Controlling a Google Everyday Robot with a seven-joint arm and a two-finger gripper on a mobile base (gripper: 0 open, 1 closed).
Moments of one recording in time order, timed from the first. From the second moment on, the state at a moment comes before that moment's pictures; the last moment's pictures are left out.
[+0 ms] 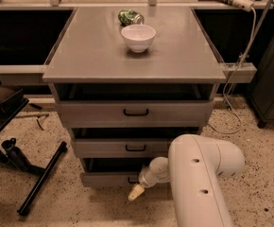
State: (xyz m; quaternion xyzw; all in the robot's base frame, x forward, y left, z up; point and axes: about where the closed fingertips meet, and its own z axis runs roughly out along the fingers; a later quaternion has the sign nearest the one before) arm 0.606 -0.010 0.175 -0.52 0.82 0.16 0.21
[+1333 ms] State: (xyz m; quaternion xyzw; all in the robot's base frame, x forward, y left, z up) arm 0.470 -0.034 0.206 -0.43 0.86 0.23 0.16
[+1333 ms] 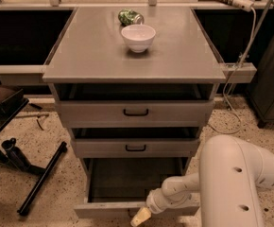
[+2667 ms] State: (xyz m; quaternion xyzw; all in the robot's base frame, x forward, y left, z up) arm 0.406 -0.037 0.195 -0.38 0.88 0.28 0.10
